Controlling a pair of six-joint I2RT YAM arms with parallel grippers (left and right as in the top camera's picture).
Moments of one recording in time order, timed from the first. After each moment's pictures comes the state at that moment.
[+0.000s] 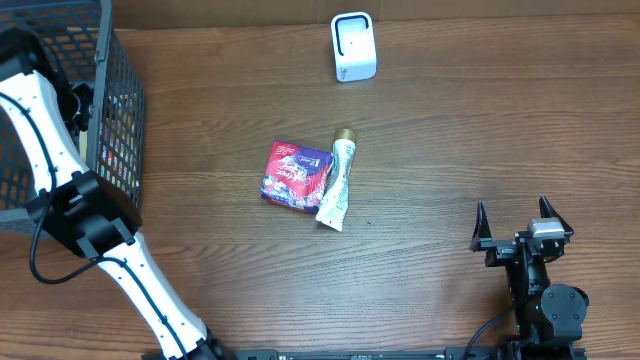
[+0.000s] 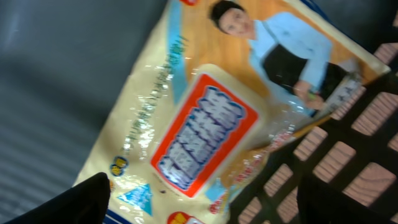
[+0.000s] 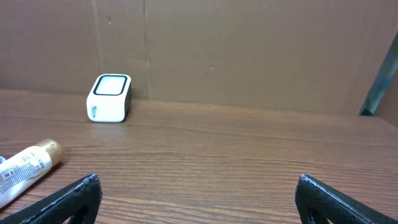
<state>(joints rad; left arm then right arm) 0.52 2.53 2.62 -1.49 0.00 -0.13 0.01 0.01 0.02 -0.03 -0.04 -0.06</state>
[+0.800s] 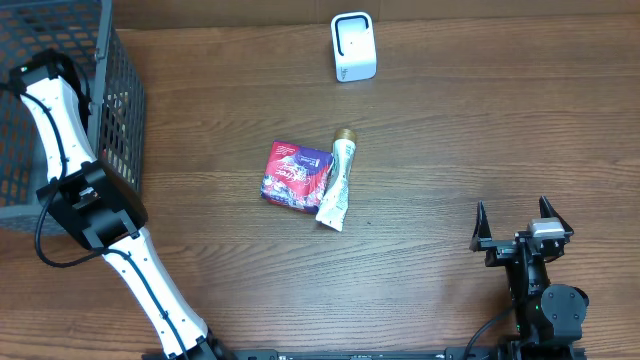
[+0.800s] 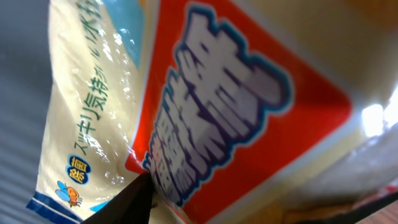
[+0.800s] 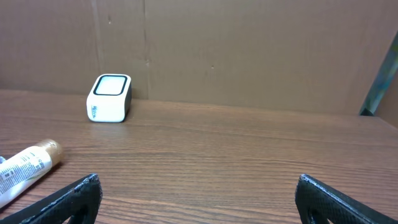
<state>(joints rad) 0.50 2.63 2.55 -1.54 -0.12 -0.13 0.01 0.01 0.02 -0.03 -0.04 -0.06</state>
